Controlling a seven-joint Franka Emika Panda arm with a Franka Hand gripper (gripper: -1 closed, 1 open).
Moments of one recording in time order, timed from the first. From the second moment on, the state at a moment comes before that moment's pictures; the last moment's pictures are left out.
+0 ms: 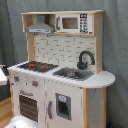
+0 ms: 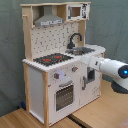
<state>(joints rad) -0.36 -1.47 1.30 -2.34 0.04 2.40 -0.69</state>
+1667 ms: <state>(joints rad) -0.71 -1.41 1.17 -2.06 0.11 2.20 -0.67</state>
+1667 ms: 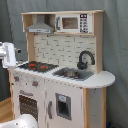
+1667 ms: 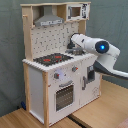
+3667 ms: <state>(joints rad) -0.93 -0.97 1.11 -2.02 0.36 2.03 -0.54</state>
